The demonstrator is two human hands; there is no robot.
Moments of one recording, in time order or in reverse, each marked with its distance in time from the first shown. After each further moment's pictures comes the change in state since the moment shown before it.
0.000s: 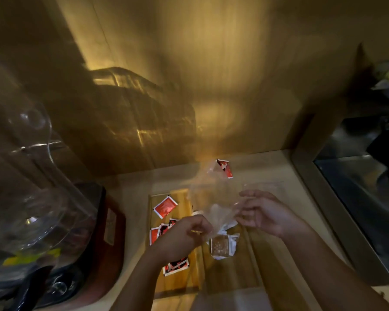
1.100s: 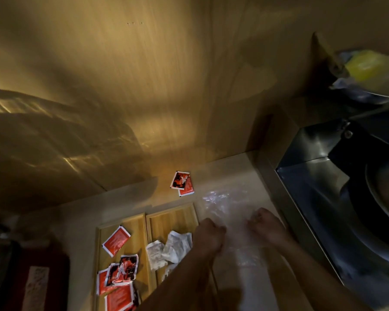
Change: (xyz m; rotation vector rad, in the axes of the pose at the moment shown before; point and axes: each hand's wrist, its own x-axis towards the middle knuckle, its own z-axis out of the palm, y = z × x) left_hand 0.177 0.021 0.123 -0.081 0.213 -0.476; right_hand 0.047 -0.006 -0.149 -0.834 0.532 -0.019
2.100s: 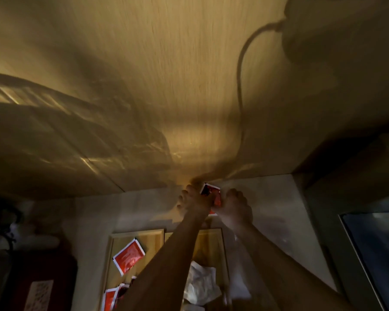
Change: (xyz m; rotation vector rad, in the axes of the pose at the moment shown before) left_hand 0.140 0.026 -0.096 0.176 0.393 -0.124; right_hand 0.100 -0.134 0.113 -0.385 0.066 -0.190
